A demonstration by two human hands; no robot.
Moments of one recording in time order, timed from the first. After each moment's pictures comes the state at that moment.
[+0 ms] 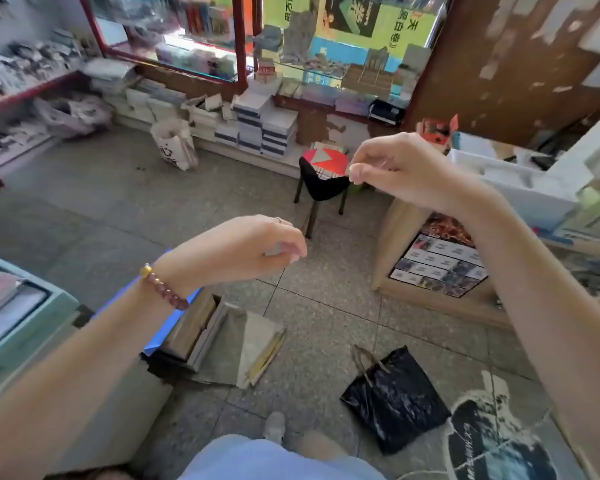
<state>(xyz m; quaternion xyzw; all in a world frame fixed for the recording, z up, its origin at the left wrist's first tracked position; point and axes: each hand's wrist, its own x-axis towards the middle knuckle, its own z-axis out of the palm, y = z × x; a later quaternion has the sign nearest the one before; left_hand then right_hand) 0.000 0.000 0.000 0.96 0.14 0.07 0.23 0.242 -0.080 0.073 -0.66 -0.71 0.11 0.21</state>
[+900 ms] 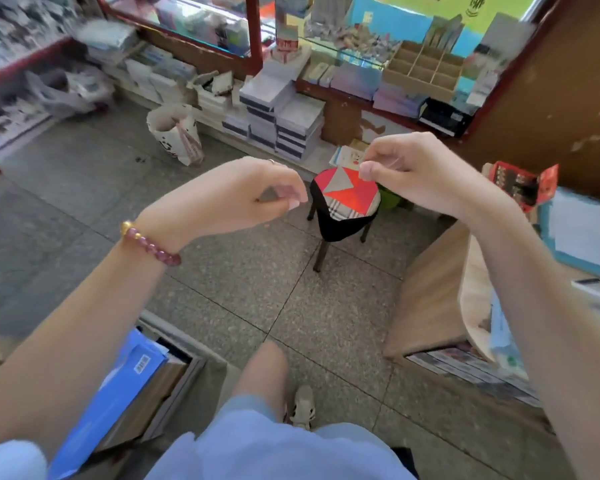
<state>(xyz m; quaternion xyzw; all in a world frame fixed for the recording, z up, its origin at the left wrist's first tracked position) 0.322 0.384 0.016 0.93 0.25 0.08 0.25 0.571 0.305 0.034 -0.66 -0.71 0.18 0.19</state>
